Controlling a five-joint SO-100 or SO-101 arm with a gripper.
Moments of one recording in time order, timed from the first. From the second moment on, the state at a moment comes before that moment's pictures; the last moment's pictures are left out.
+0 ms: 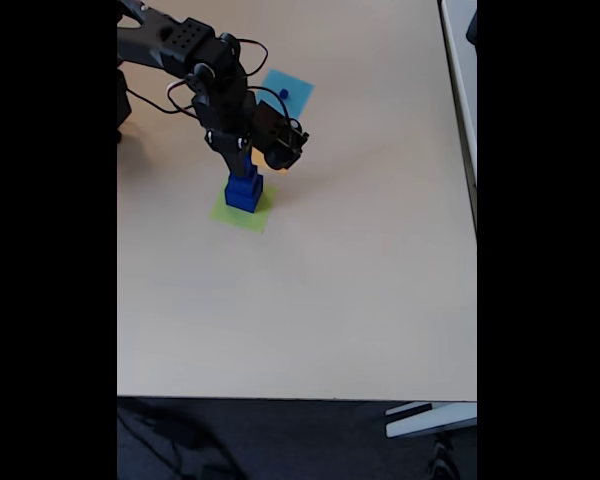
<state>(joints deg) 31.2 83.4 76.8 82.0 77.2</state>
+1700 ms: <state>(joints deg) 30.1 82.9 75.8 81.8 76.8</state>
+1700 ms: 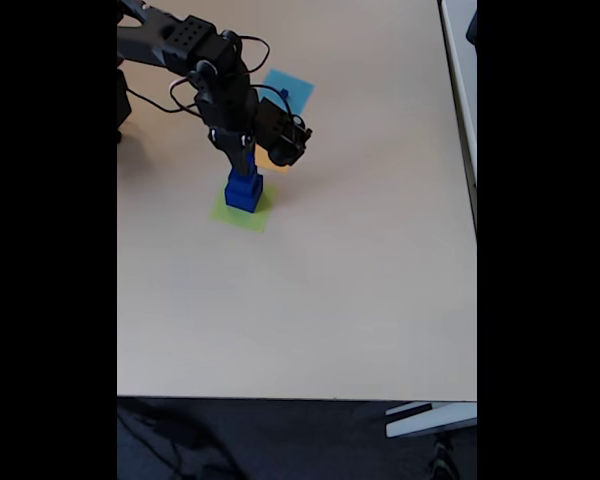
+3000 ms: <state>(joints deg) 30.1 82.9 75.8 81.8 75.8</state>
